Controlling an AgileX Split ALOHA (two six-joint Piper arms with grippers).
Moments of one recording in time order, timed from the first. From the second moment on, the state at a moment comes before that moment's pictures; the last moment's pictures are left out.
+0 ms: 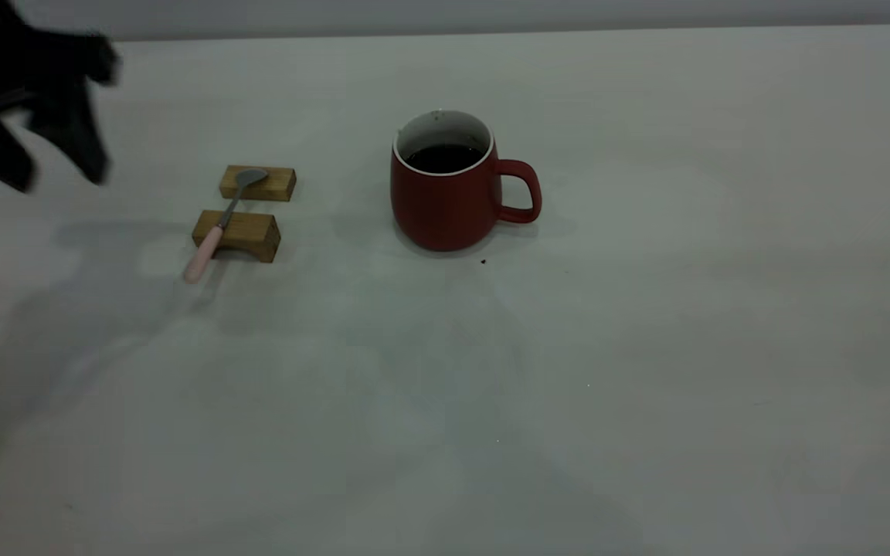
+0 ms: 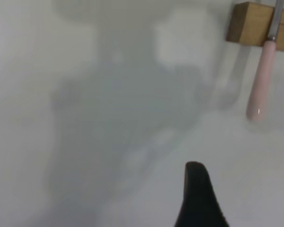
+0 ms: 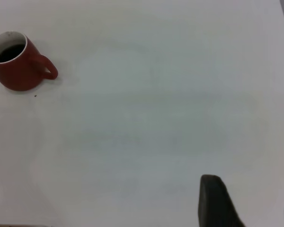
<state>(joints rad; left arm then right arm) -0.12 1.91 -1.02 -0.08 0.44 -0.12 0.10 0.02 -0.47 -0.02 1.13 0.06</state>
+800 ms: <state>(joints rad) -0.22 2.32 -1.27 -0.09 0.42 -0.12 0.10 0.02 -0.47 -0.02 1.13 0.06</state>
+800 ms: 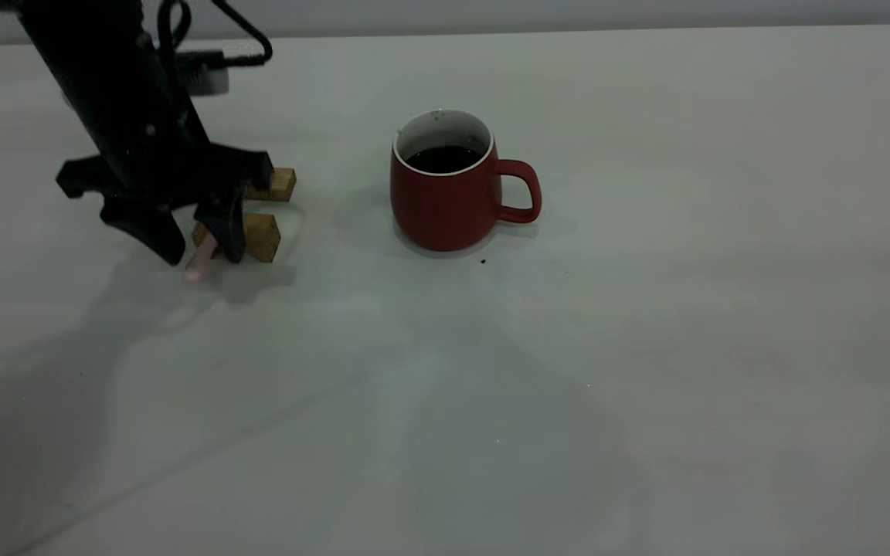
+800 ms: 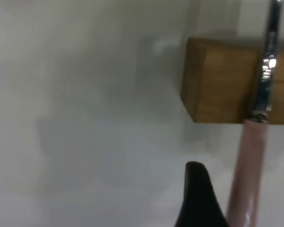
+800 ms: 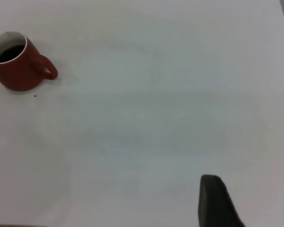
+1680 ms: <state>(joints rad) -0.22 2.20 -1.28 -0.46 0.54 -0.29 0.10 0.02 -0.47 -0.02 1.13 0.06</state>
